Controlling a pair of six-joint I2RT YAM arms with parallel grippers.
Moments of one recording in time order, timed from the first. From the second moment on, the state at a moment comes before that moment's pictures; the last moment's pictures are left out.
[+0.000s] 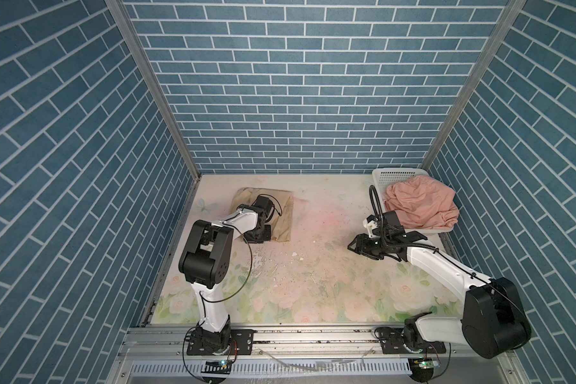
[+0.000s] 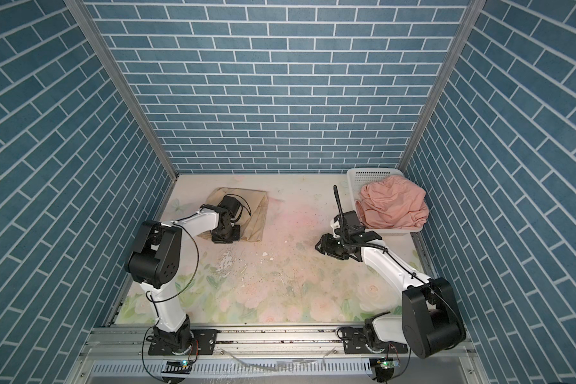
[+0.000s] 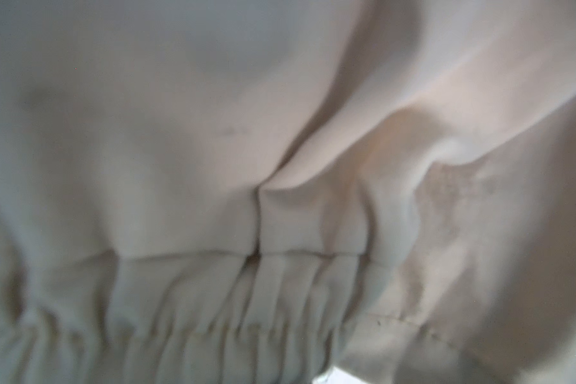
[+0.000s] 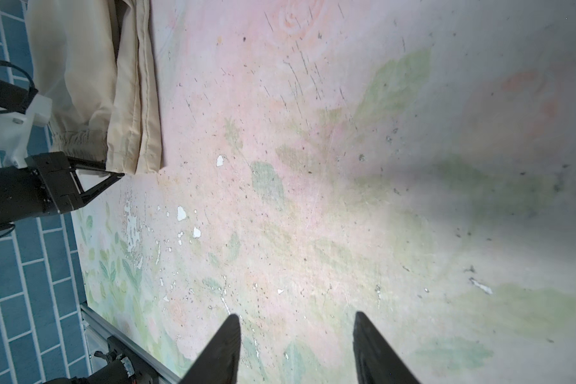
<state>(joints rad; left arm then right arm) -0.30 1.93 1.26 -0.71 -0.13 -0.34 0.38 1.32 0.81 -0.51 -0.38 0.55</state>
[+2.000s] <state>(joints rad) -0.38 2.37 1.98 -0.92 -0.33 -0.24 0.38 1.30 0.85 -0.49 -0.40 0.52</state>
